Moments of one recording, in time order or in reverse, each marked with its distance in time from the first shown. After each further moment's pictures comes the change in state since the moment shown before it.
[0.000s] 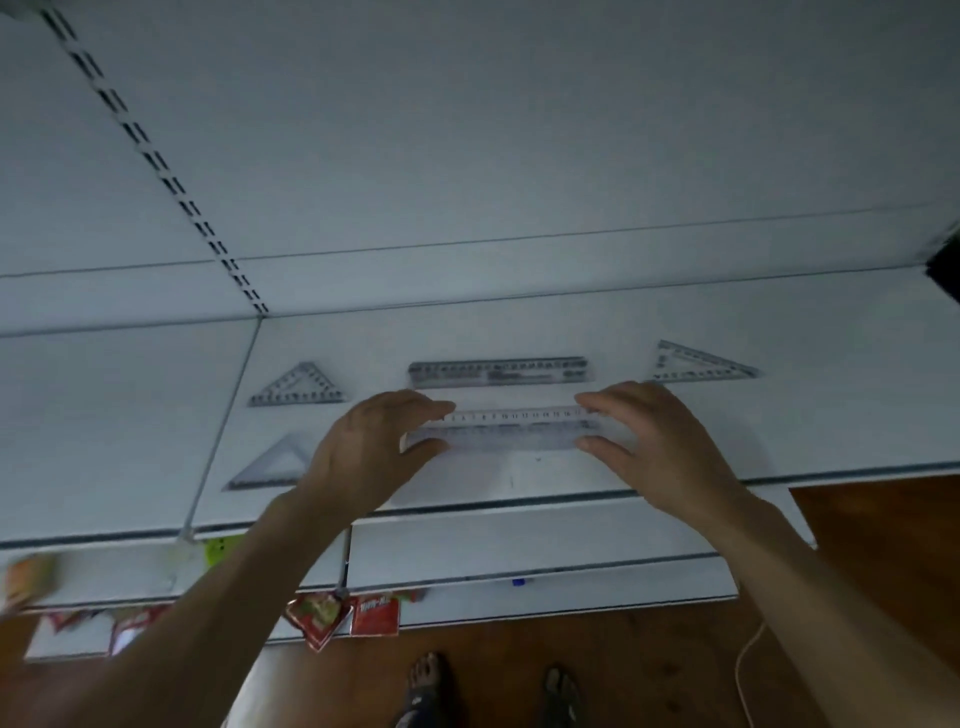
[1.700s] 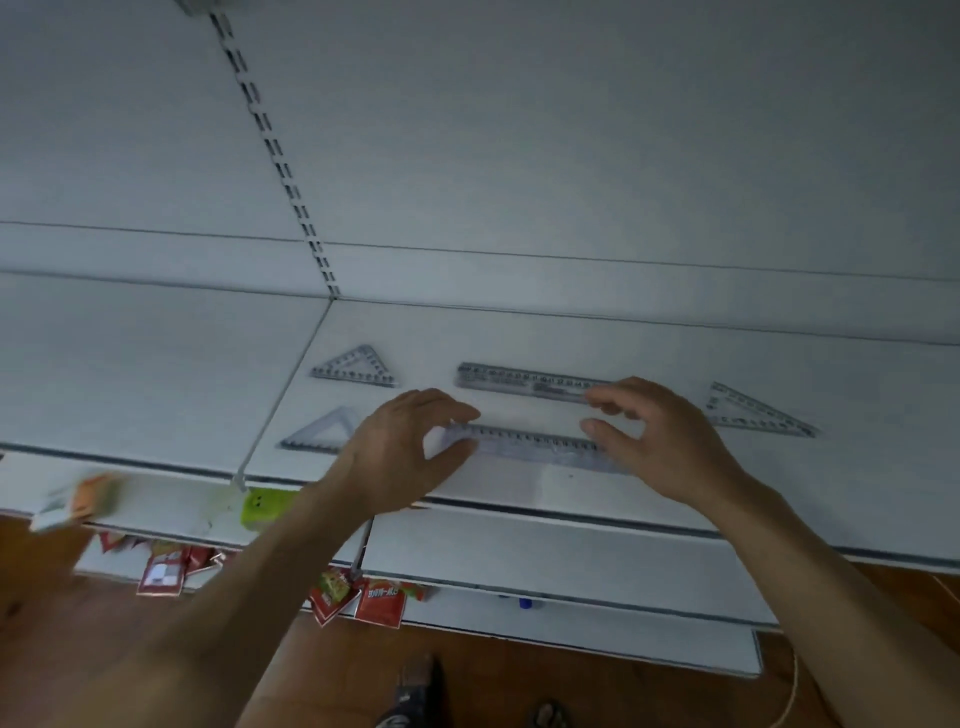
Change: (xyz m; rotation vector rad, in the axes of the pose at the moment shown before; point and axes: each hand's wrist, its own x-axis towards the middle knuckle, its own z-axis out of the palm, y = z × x) left_hand -0.021 0.004 -0.001 -0.131 0.088 -0.064; right_hand 0.040 -0.018 -0.006 0.201 -0.144 0.015
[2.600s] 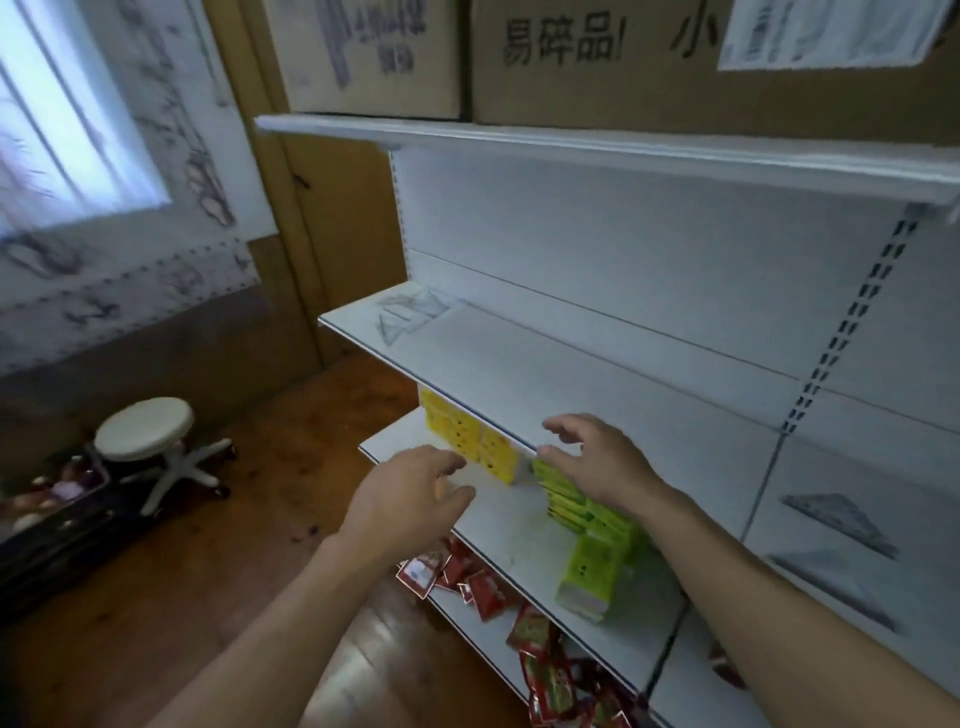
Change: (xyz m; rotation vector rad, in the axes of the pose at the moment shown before) left_hand -0.331 -0.148 -0.295 0.409 0.243 -0.792; right_hand 0.082 -0.437 0.299 0.051 -0.354 -0.416
